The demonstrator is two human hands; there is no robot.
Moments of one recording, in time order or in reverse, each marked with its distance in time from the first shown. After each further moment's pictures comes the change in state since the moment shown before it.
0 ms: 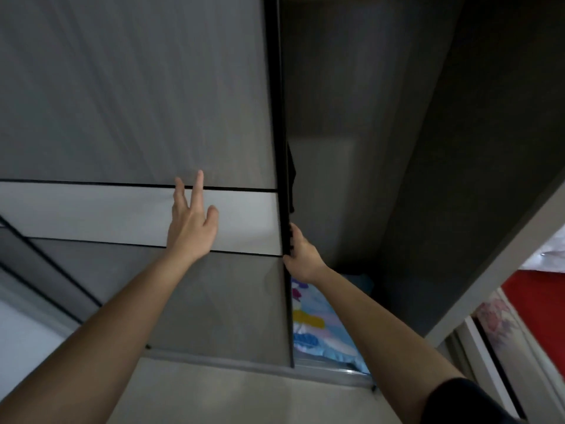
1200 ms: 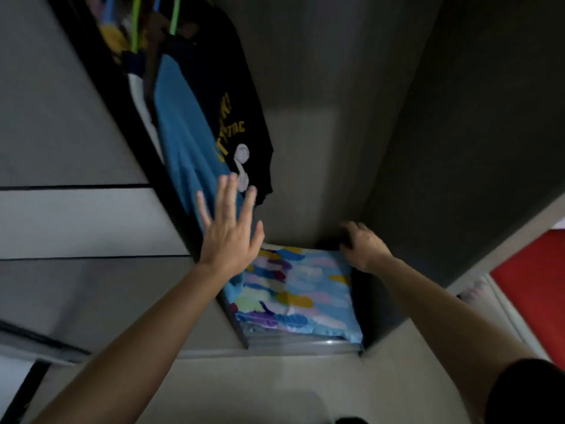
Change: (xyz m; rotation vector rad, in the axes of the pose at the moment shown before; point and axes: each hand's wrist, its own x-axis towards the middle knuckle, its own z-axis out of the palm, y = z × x) left_hand 0.014 0.005 0.109 0.333 0.058 0.603; right_hand 0.011 0.099 -0.075 -0.502 0.113 0.299
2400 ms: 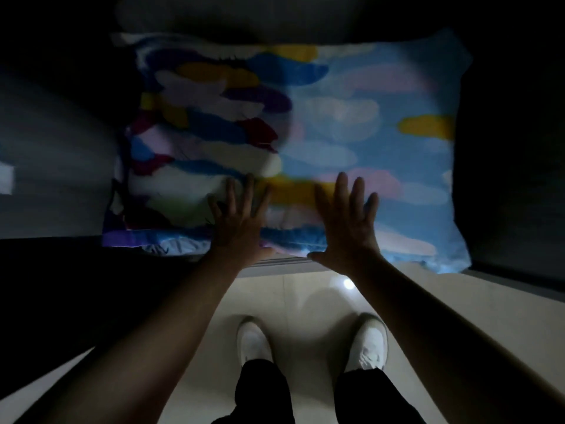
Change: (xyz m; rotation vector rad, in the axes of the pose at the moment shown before) left_hand -0.282 0.040 0.695 0.090 -0.955 0.096; right_hand 0.225 0.214 0.621 -0.326 -0.317 -0.068
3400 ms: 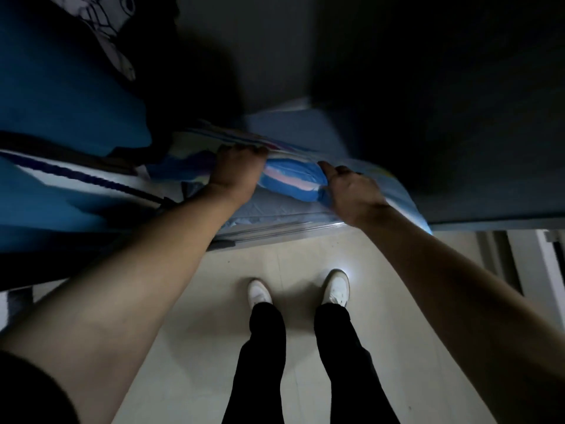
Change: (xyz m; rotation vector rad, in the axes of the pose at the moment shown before) left_hand -0.092 0.000 -0.360 -0.005 0.118 0.135; right_hand -0.180 0.028 -0.288 0.178 0.042 0.019
